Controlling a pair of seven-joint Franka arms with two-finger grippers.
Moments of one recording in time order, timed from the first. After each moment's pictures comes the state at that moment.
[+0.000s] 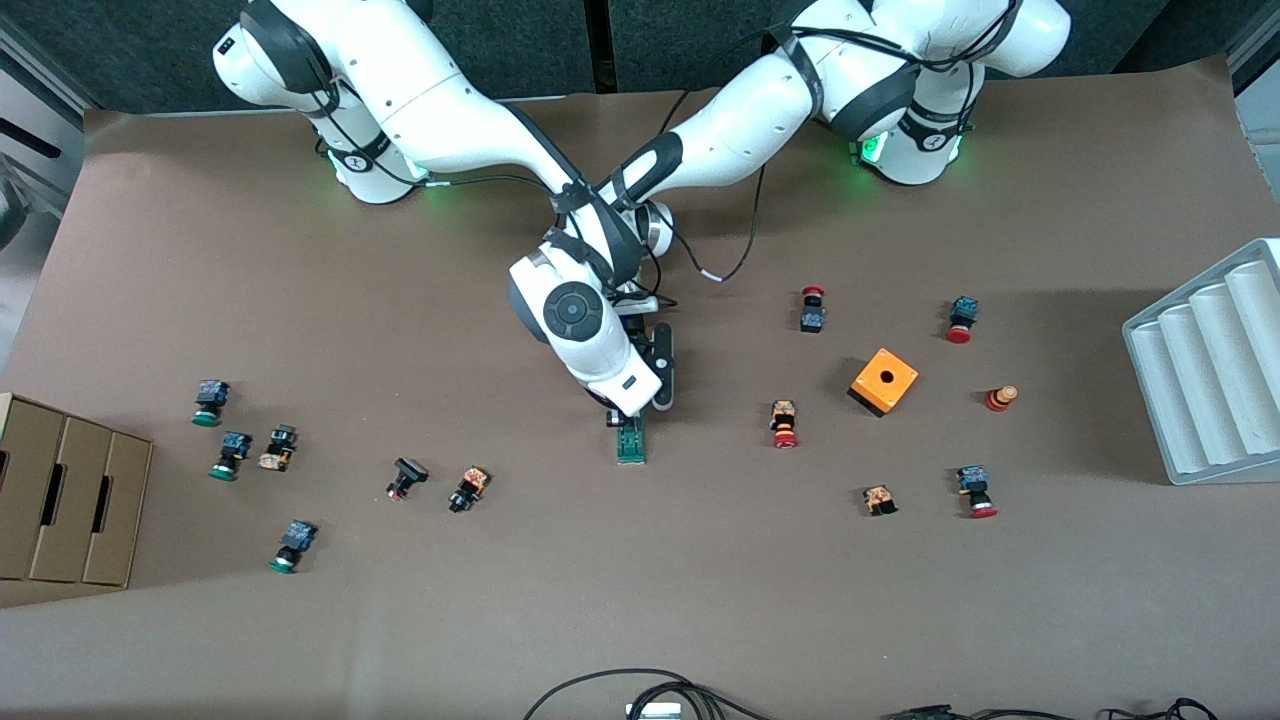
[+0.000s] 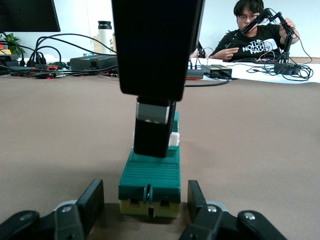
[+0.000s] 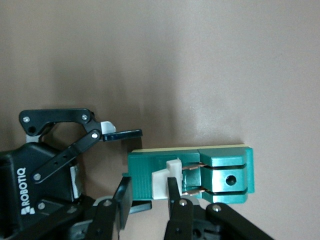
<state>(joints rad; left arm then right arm) -0.87 1.06 -0.33 -1.57 1.93 1.77 -2.55 0.80 0.71 -0.10 -1.60 0.22 2.35 -0.94</state>
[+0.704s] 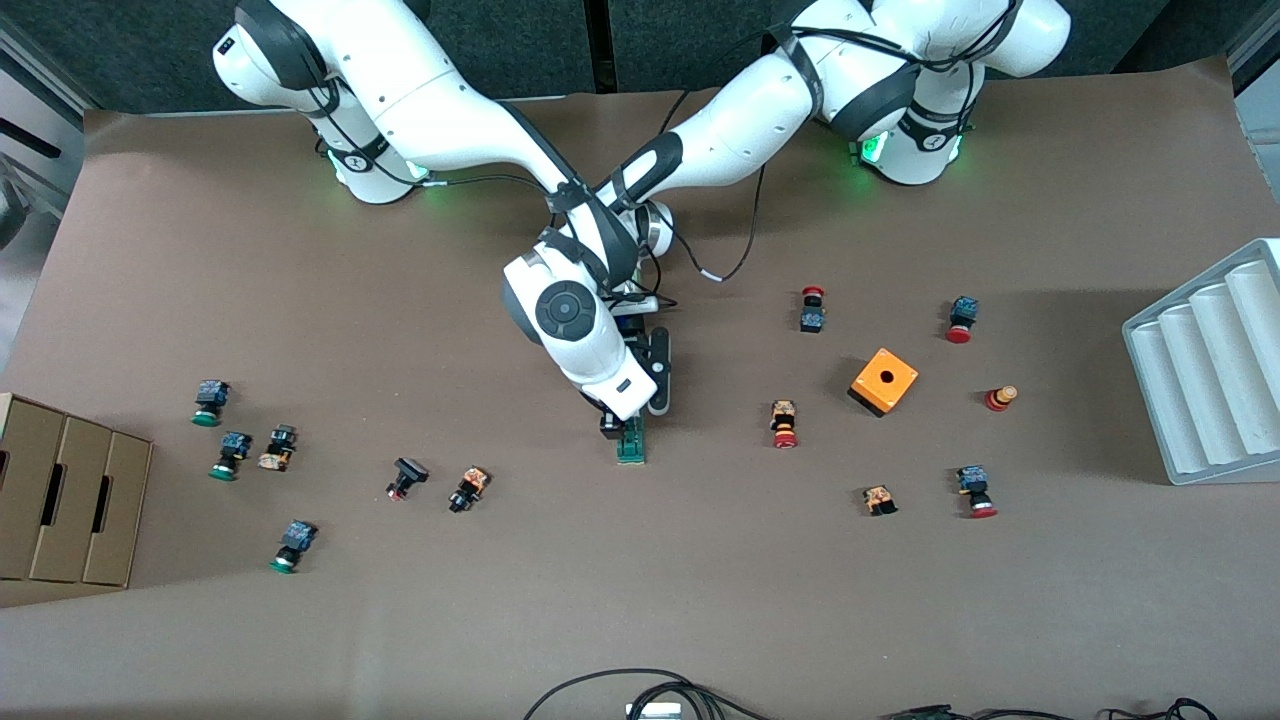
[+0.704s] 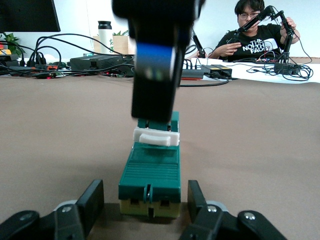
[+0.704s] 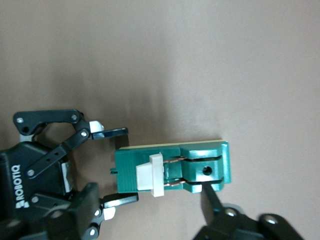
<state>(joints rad) -0.87 1.06 -0.33 -1.57 1.93 1.77 -2.55 0.80 0.68 -0.12 -1.59 0.22 2.35 -0.93</state>
